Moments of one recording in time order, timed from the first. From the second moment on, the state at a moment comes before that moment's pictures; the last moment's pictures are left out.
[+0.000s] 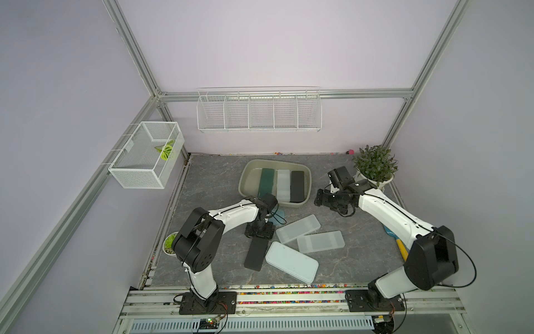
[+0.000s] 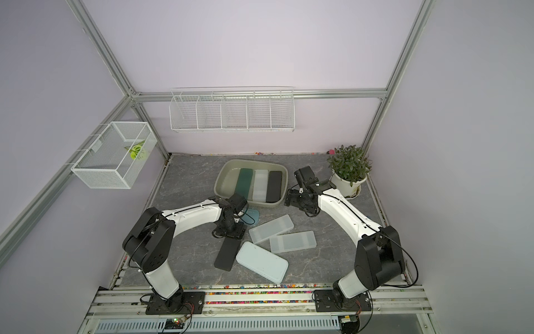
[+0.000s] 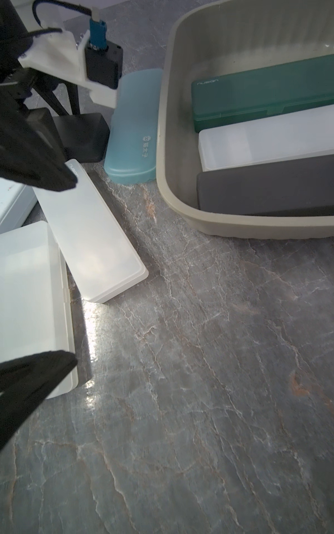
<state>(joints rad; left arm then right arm) -0.70 1.77 1.10 -0.84 0.05 -0.37 0.41 1.53 1.24 -0.85 -0.07 0.64</state>
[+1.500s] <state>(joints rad) -0.40 2.25 2.28 -0.99 -0.23 -0.13 0.36 1.53 1.21 -0.80 -0.14 0.60</state>
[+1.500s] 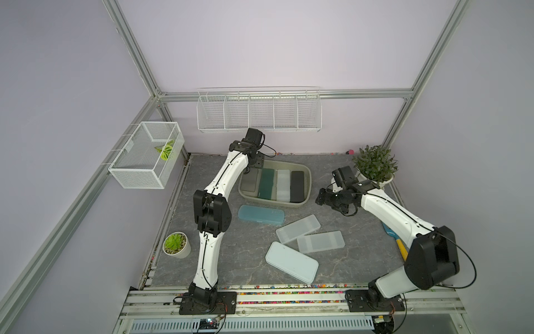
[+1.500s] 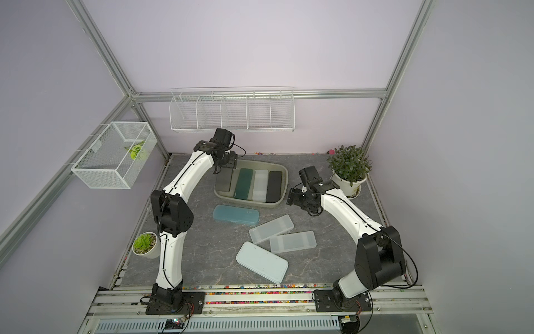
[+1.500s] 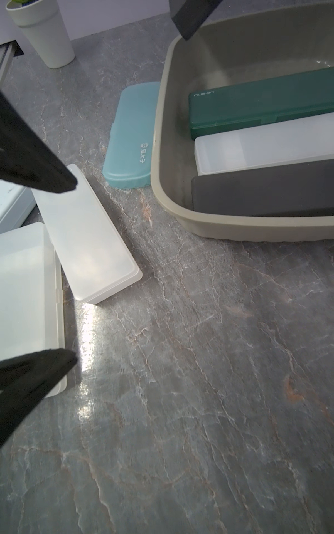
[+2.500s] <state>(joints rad) -0.39 2.45 2.22 -0.86 -0.18 -0.13 0.35 1.57 1.19 -0.79 -0.17 0.60</state>
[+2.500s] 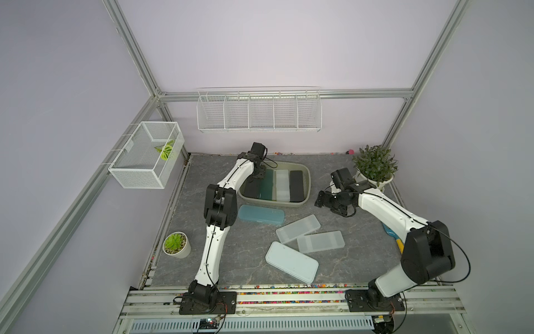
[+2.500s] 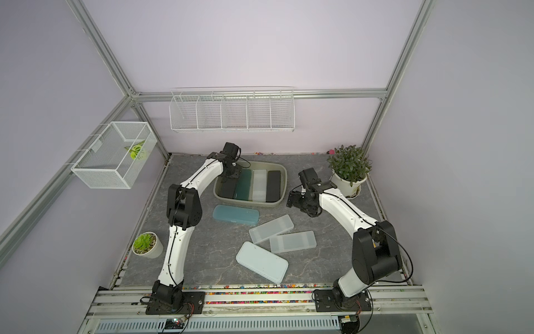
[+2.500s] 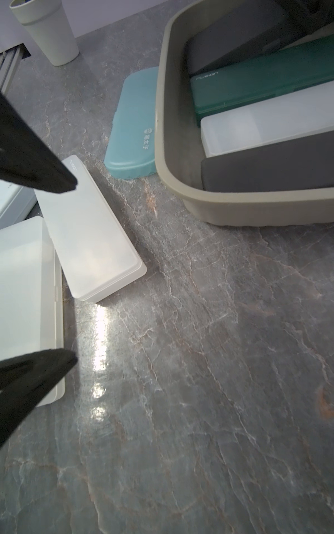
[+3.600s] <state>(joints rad) -0.38 2.47 2.22 -0.94 -0.13 -0.17 0.35 1.59 1.18 -0.79 -0.17 0.61</state>
